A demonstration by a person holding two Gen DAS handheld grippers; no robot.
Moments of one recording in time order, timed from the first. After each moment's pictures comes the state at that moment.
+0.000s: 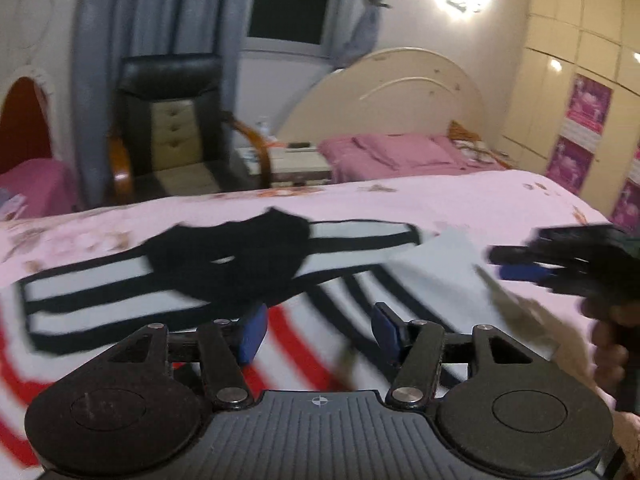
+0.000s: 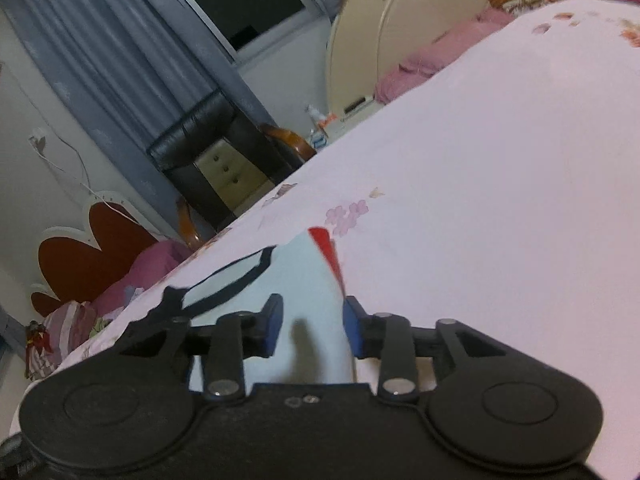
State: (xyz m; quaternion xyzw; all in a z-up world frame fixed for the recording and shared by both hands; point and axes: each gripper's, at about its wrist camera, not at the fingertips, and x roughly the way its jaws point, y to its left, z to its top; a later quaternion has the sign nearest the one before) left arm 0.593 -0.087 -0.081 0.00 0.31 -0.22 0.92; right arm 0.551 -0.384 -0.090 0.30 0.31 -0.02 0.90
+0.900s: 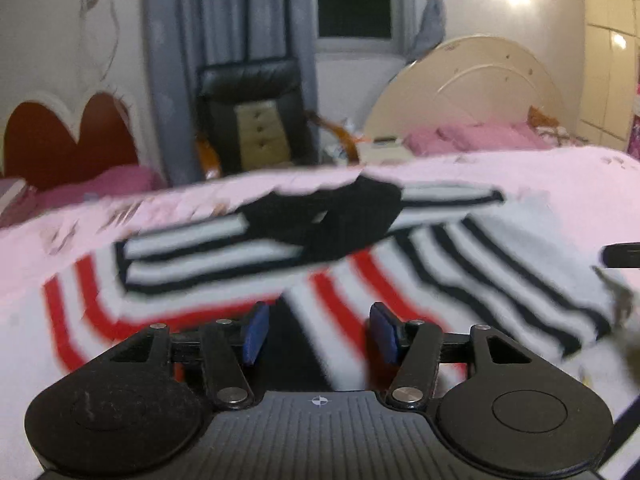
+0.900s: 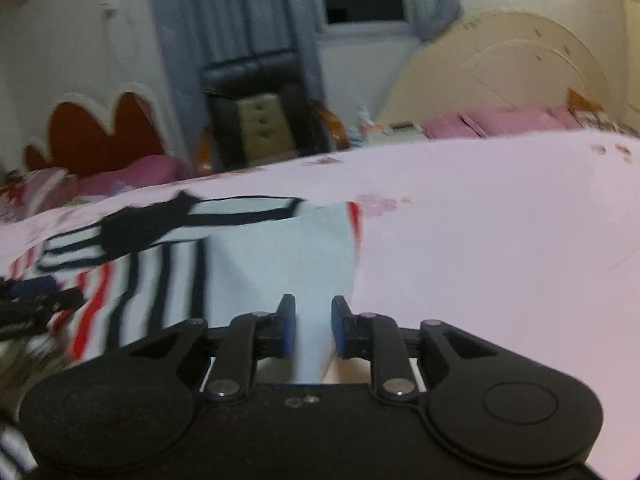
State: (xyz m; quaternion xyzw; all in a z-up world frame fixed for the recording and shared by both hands) left arm 0.543 -0.070 -0.106 0.06 0.31 -0.07 0.95; right arm 0.491 -0.329 -0.071 0.06 0.33 0.04 0.94
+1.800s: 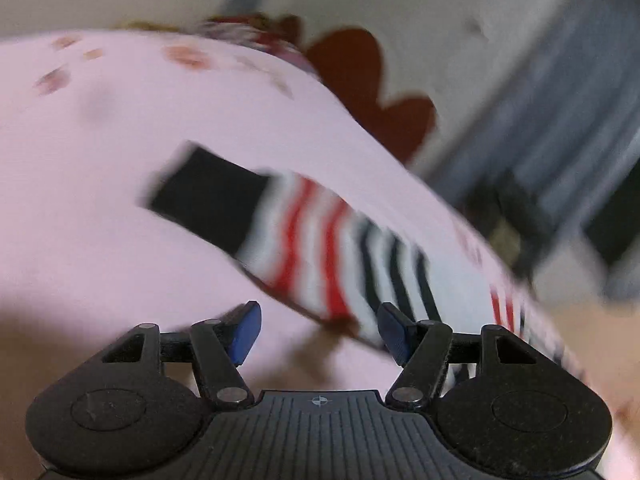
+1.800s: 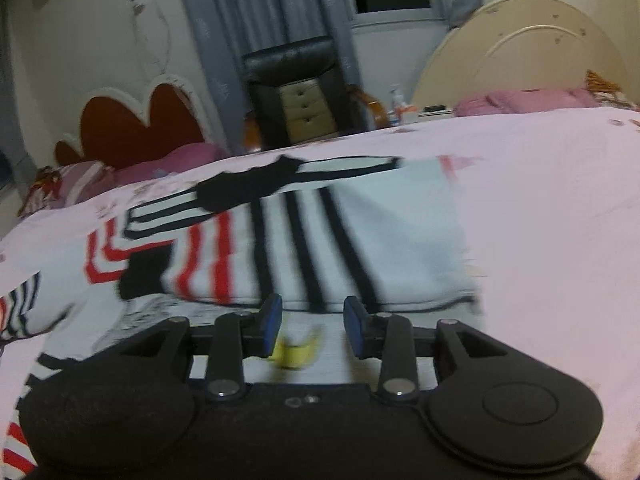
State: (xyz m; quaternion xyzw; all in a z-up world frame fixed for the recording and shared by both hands) left arm 0.349 0.294 -0.139 -0.36 0.21 0.23 0.88; right arm 0.441 -0.240 -0.055 0.09 0.35 0.07 0.93
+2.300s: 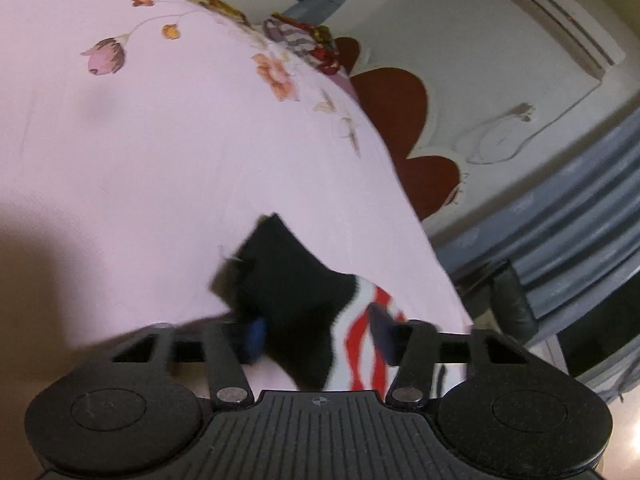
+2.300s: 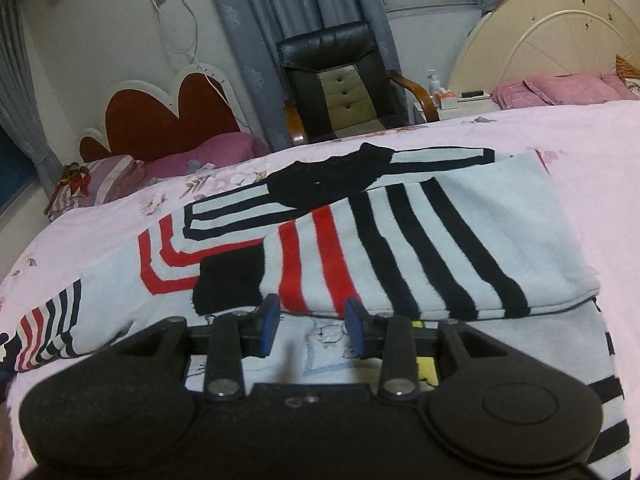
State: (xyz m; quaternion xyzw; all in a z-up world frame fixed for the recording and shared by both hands) left arm 0.376 0.368 -0.171 -0.47 0.15 0.24 0.83; right arm 0.461 -0.170 -0.049 0.12 0.36 0.10 0.92
